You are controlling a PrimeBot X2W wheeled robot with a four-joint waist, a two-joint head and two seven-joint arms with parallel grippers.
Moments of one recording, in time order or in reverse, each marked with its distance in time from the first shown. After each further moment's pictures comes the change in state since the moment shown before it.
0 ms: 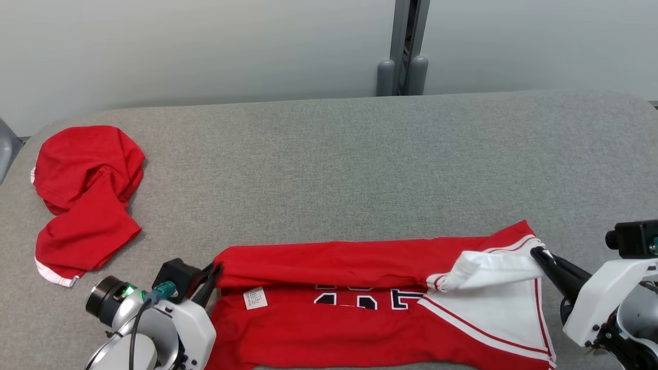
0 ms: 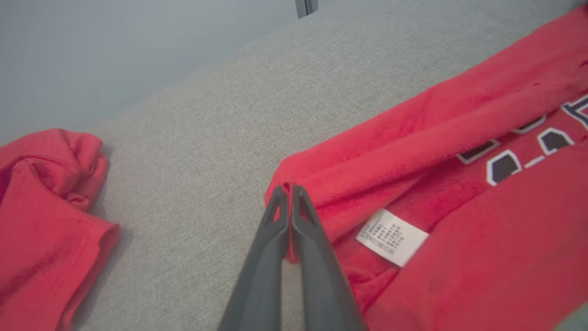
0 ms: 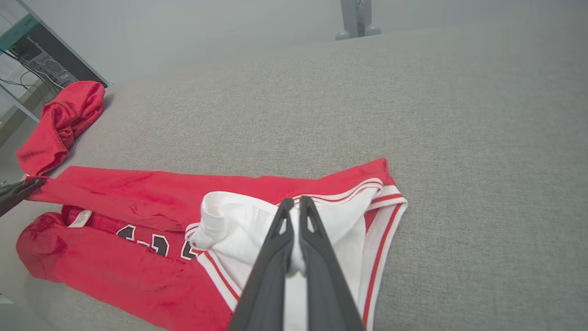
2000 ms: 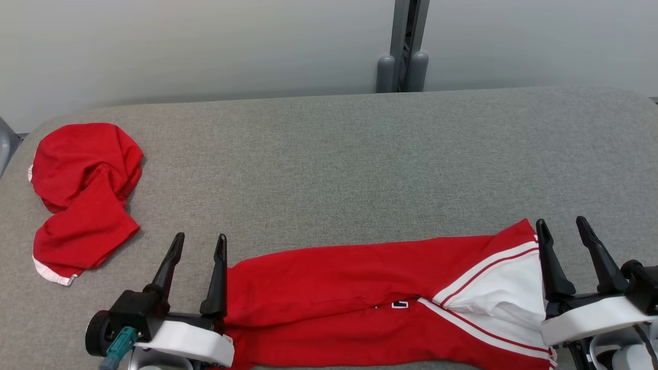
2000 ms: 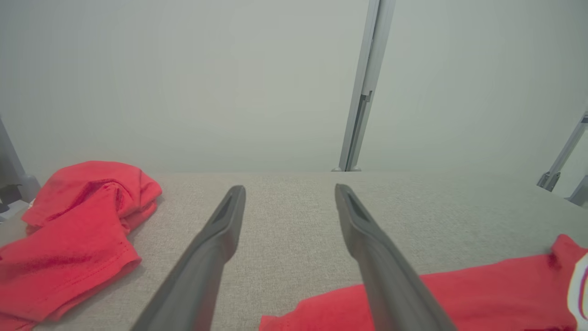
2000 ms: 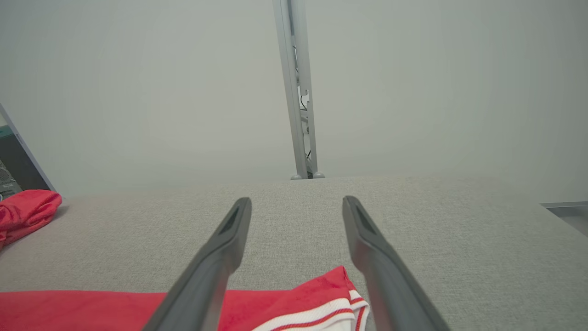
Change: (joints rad) left arm 0.295 -0.214 0.377 -0.398 0.016 0.132 -0.193; right arm 0.052 0.250 -0.142 0.091 -0.421 0.000 -0.634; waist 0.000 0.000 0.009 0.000
